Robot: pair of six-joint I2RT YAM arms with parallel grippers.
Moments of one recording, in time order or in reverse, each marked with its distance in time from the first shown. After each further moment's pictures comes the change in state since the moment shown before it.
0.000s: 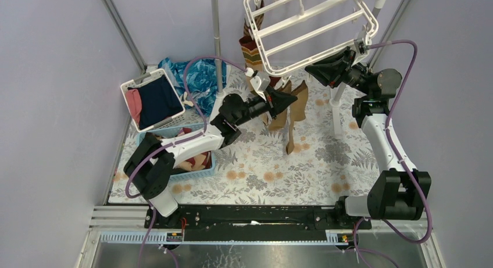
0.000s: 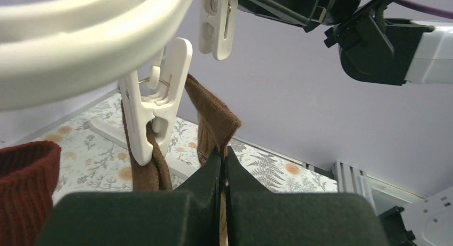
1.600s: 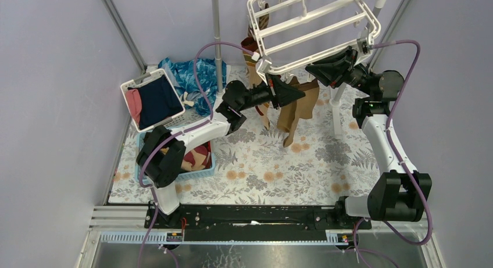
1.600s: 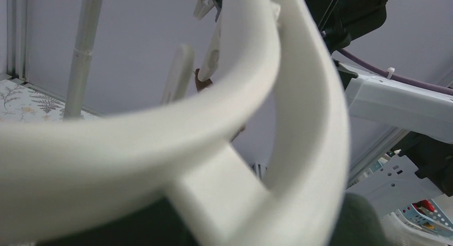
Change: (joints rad) left arm 0.086 0.143 0.199 0.045 0.257 -0.389; right arm 0.002 -0.011 0.001 0.068 -0.007 0.084
